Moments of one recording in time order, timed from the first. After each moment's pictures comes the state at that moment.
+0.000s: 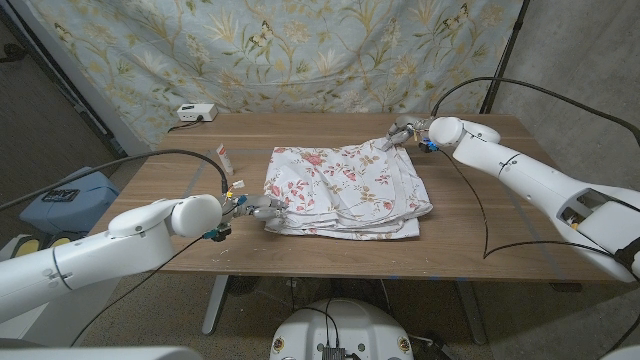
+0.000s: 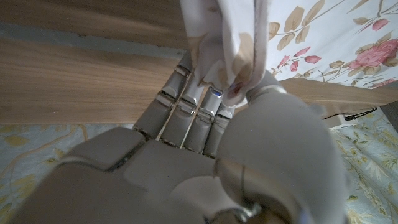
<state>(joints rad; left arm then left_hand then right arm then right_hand) 1.02 1.28 0.56 -2.29 0.18 0.55 -0.32 0.26 0.16 0.73 0.03 0.19 0.16 -0.08 0.18 0.17 0.10 -0.04 0.22 0.19 0.06 0.02 0.18 0.17 0.17 0.02 0.22 0.18 -0.30 -0.64 -0.83 -1.28 -0.19 -0.22 0.28 1.10 0.01 0.39 -0.18 0.19 1.01 -0.06 0.49 0.28 1.02 -0.17 0.89 0.57 1.04 -0.17 0.59 0.57 0.86 -0.11 0.38 0.19</state>
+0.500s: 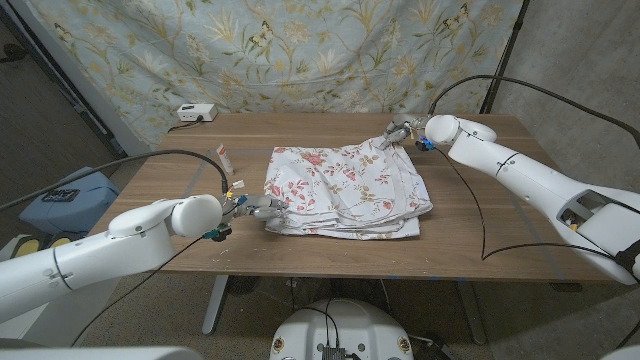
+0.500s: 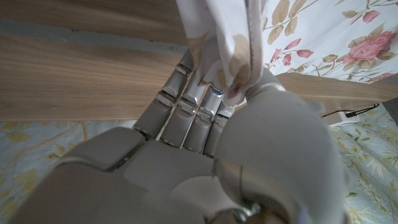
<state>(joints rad) 1.02 1.27 0.56 -2.28 0.18 0.54 -0.32 0.26 0.16 0.73 0.02 0.19 0.16 -0.08 0.18 0.17 0.10 -0.04 0.22 0.19 0.06 0.02 0.18 0.17 0.17 0.02 0.22 0.18 -0.30 -0.64 -0.83 -1.36 -0.19 -0.31 0.29 1.12 0.01 0.38 -0.17 0.19 1.02 -0.05 0.50 0.27 1.03 -0.17 0.88 0.56 1.07 -0.18 0.57 0.58 0.87 -0.11 0.40 0.20</state>
